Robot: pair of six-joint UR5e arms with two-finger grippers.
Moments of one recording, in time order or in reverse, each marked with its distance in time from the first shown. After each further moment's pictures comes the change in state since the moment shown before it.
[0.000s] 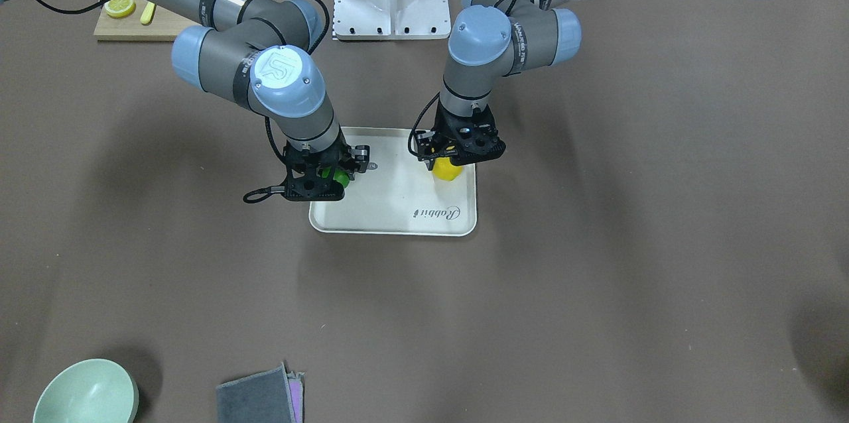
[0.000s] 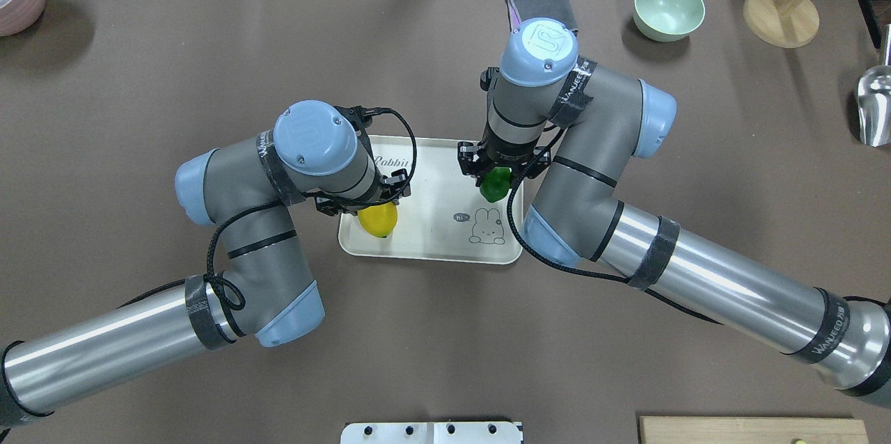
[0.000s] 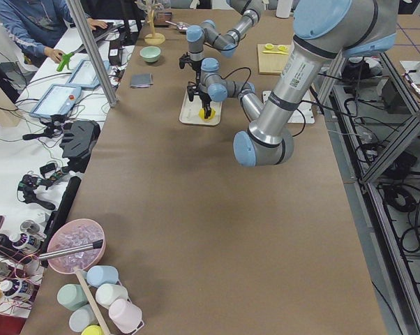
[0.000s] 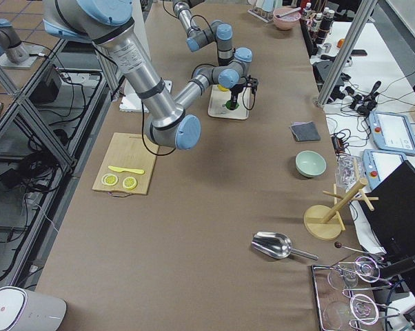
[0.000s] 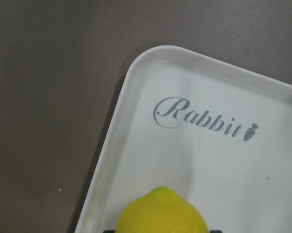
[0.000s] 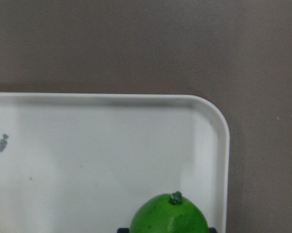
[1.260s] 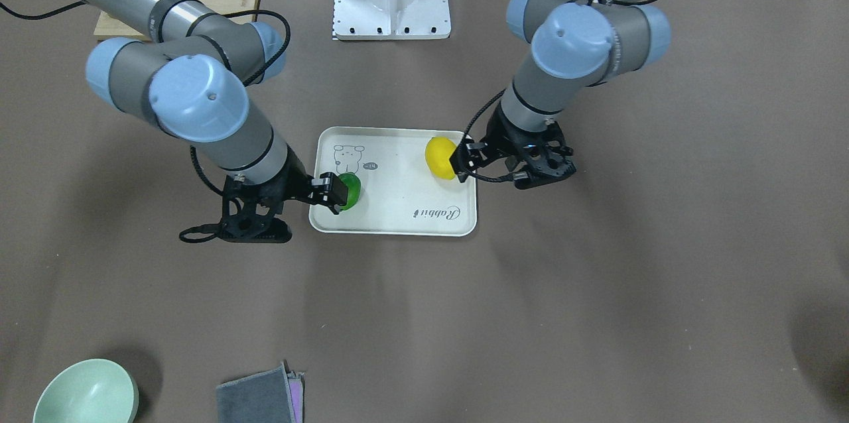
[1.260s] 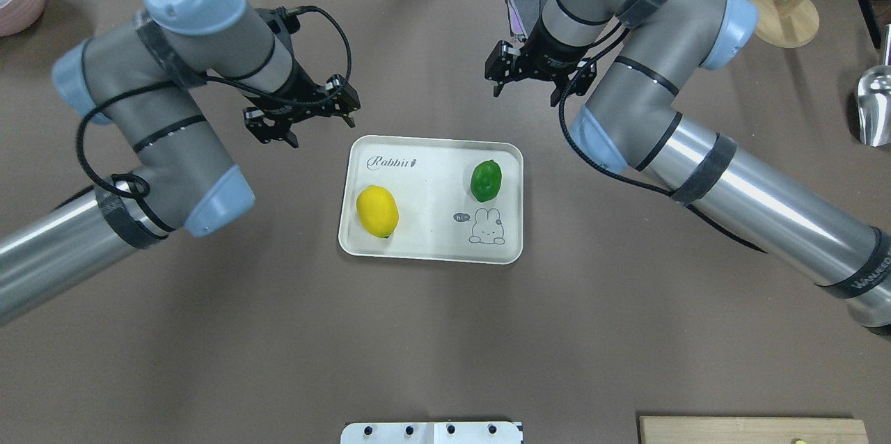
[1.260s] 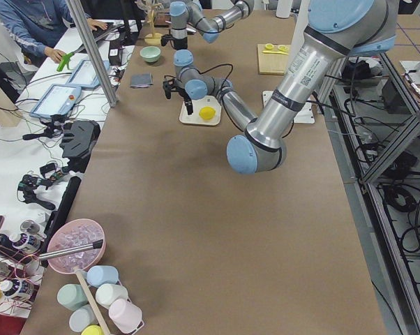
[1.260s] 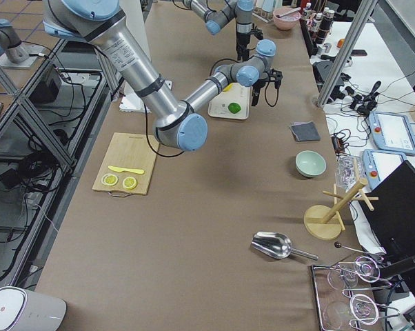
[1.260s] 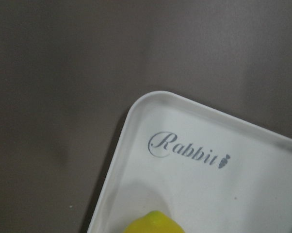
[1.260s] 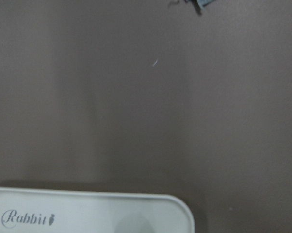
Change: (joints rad) left arm -0.288 0.060 -0.067 0.008 -0.328 0.121; right arm 0.224 -0.004 0.014 0.050 0.126 -0.079
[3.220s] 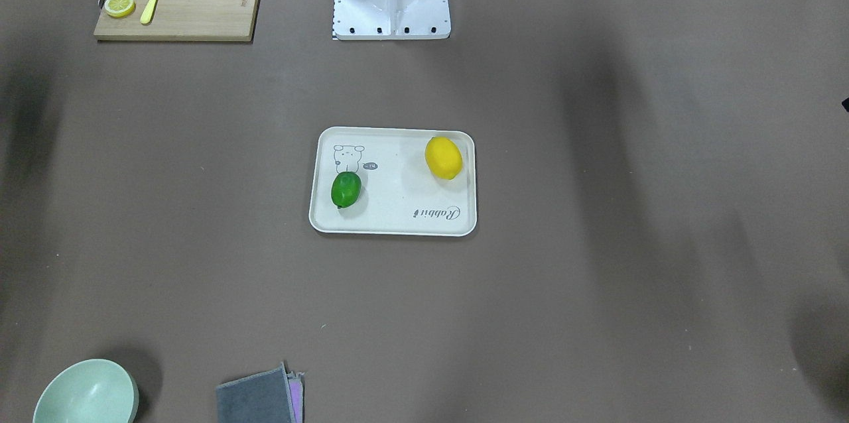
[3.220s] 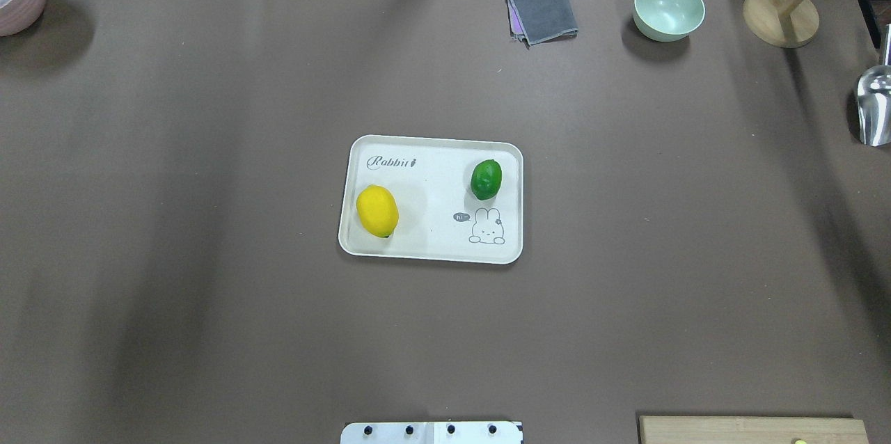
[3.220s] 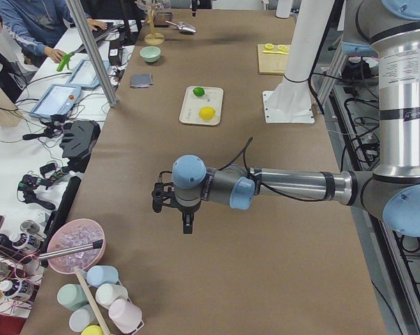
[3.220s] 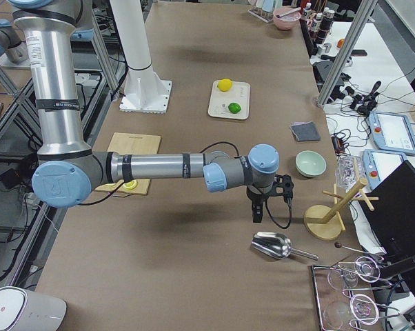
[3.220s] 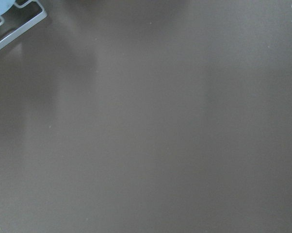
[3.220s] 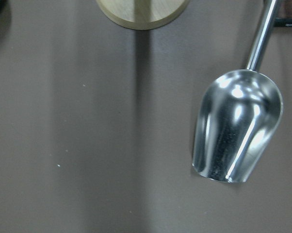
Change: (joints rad) left arm -0.721 0.764 -0.133 -0.007 -0.269 1.084; right arm 0.599 -0.668 0.081 0.068 0.114 -0.788
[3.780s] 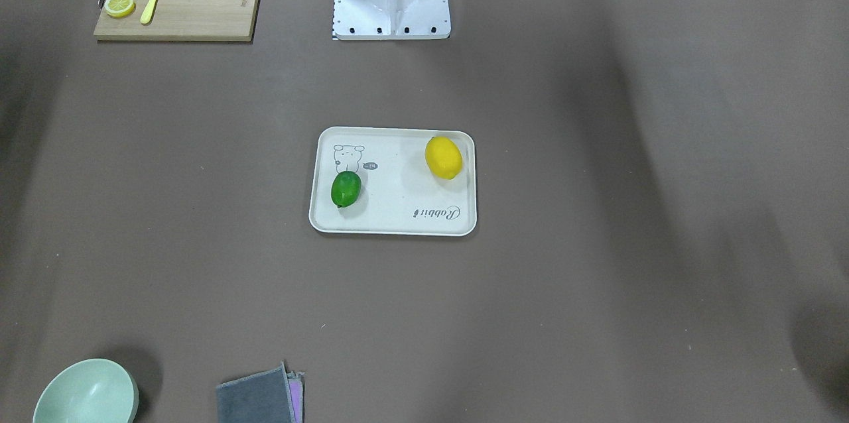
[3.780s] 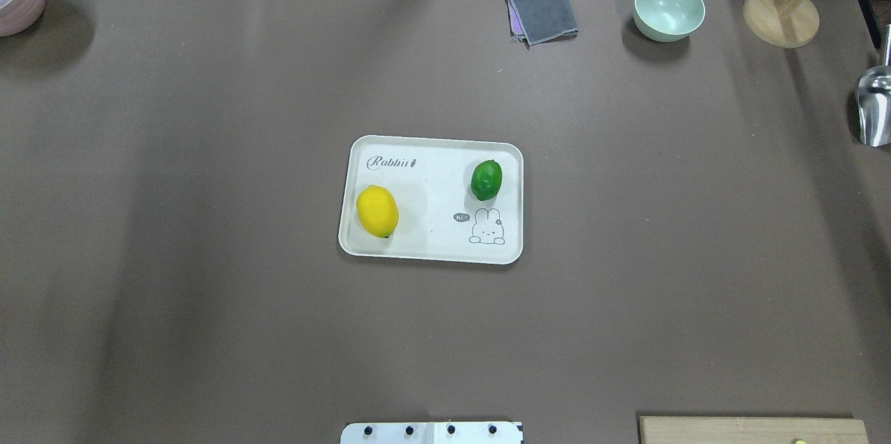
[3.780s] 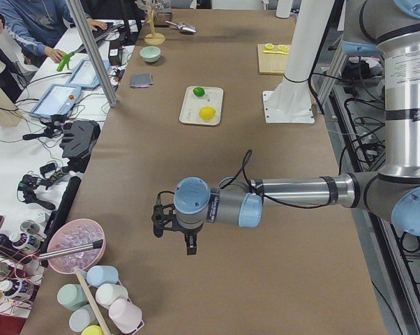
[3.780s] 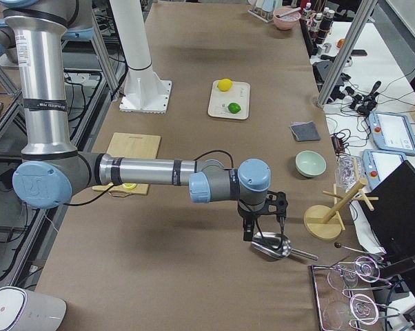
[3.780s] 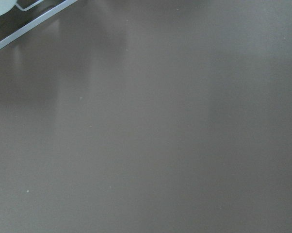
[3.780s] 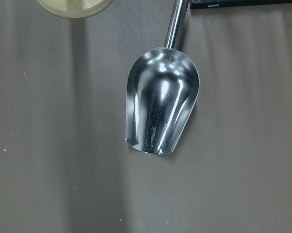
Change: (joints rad) left arm -0.076 -0.049 0.136 0.013 -0.004 0.053; right arm 0.092 -0.043 0.012 -0.066 -0.003 -0.071
